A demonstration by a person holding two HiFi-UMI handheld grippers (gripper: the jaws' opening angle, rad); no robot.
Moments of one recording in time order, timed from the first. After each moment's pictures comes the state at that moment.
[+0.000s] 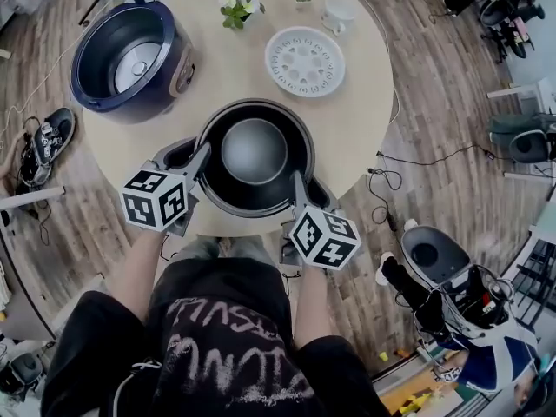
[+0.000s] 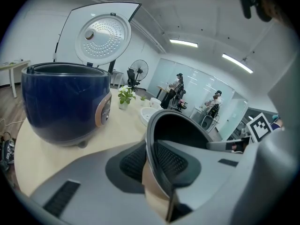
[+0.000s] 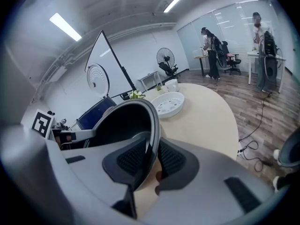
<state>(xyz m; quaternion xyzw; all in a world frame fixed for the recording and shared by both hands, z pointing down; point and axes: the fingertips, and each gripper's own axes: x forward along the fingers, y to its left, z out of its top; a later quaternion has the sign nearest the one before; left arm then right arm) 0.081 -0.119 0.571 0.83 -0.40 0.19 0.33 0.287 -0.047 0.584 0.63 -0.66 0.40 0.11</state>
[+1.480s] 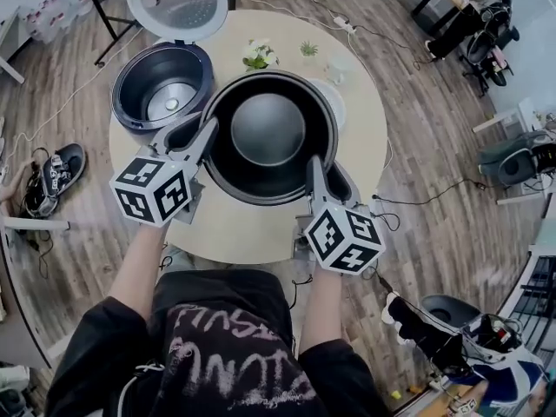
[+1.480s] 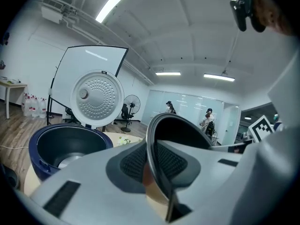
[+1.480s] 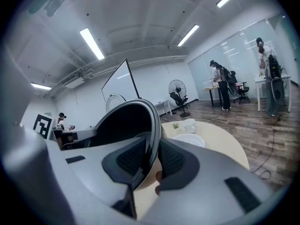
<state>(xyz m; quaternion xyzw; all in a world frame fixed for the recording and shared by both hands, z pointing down) 0.041 -0.172 0.409 0.89 -0.43 0.04 0.18 0.248 -0.101 0.433 0.66 -0.72 0.24 0.01</state>
